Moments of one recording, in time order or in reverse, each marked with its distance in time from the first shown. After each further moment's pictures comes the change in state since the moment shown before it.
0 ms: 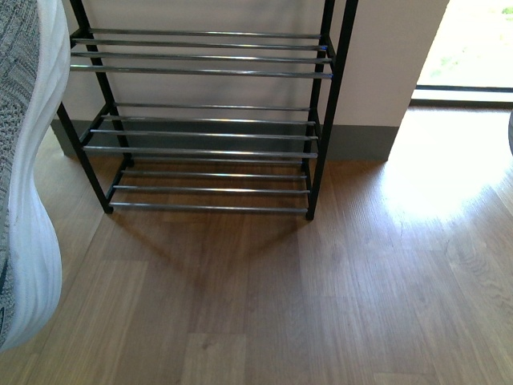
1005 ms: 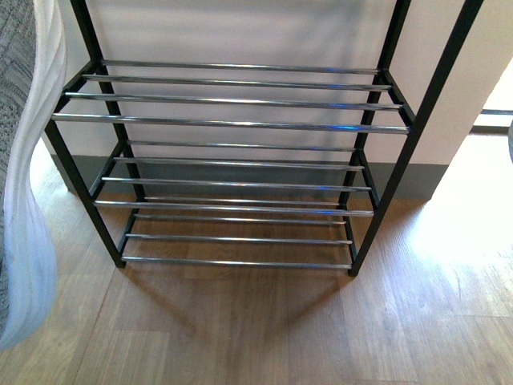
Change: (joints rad) left arm 0.000 0.000 0.000 0.000 -0.001 0.000; right arm 0.000 0.000 0.000 0.000 0.003 0.000
